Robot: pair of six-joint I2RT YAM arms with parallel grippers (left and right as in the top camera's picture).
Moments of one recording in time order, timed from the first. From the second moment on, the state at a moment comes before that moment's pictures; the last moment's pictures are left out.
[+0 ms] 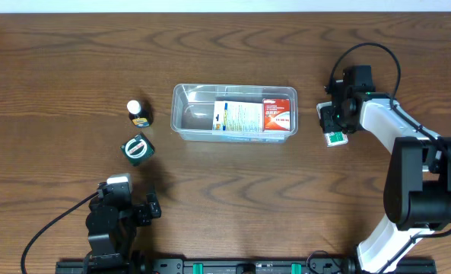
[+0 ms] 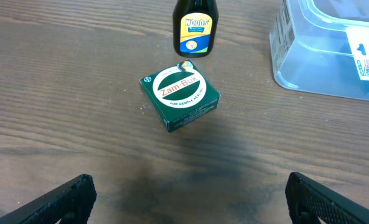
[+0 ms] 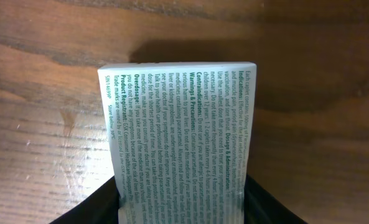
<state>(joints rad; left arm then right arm) 0.08 0.01 0.19 -0.74 0.02 -0.05 0.01 1.90 1.14 -0.52 -0.05 -0.08</state>
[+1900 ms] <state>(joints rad) 0.08 0.01 0.19 -0.74 0.02 -0.05 0.57 1.76 1.14 -0.08 -0.15 -0.42</state>
